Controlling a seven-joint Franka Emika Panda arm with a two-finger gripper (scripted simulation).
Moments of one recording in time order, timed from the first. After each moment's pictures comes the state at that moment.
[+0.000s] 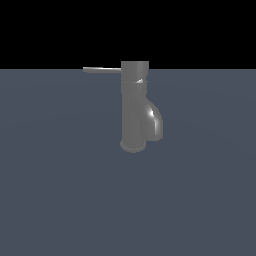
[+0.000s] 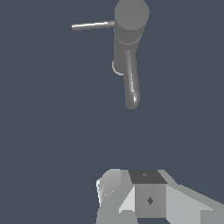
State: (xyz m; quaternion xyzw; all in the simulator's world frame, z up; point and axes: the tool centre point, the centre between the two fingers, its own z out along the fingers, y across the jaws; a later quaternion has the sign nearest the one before) arm -0.261 -0.004 0.500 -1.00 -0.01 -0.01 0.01
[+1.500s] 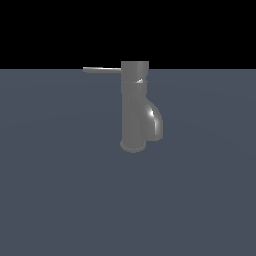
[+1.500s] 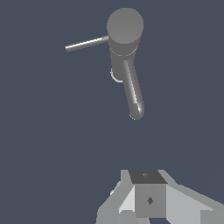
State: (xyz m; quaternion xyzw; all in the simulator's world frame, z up) arm -0.217 0.005 0.489 -1.00 0.05 -0.01 0.03
